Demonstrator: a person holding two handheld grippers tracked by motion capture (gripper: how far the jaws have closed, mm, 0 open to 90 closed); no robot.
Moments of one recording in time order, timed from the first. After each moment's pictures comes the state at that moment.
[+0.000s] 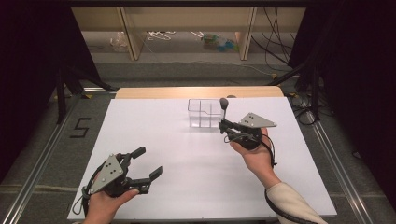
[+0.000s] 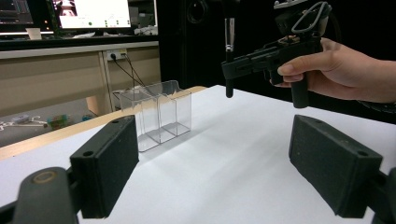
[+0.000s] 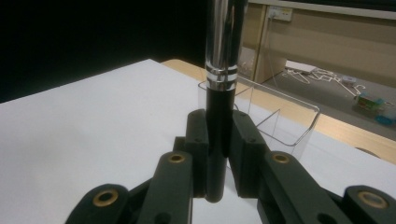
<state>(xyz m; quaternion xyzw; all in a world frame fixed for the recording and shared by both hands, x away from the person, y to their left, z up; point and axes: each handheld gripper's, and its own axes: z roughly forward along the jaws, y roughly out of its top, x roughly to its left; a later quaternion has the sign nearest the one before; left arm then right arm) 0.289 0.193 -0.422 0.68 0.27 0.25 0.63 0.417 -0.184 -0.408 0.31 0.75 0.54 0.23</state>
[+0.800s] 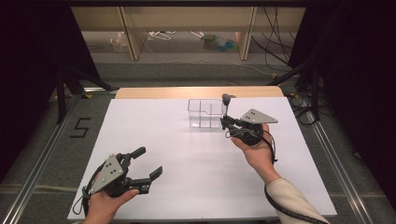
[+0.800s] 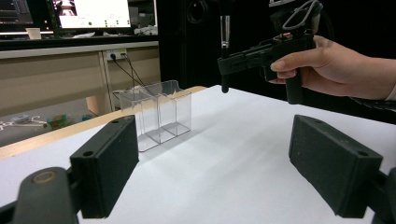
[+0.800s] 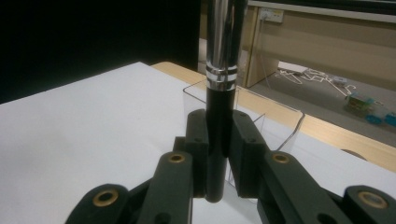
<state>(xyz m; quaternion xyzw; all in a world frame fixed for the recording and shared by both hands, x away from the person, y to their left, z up) 0.289 0.193 -0.422 0.68 0.27 0.25 0.63 0.428 -0.188 -0.406 0.31 0.74 0.54 0.24</state>
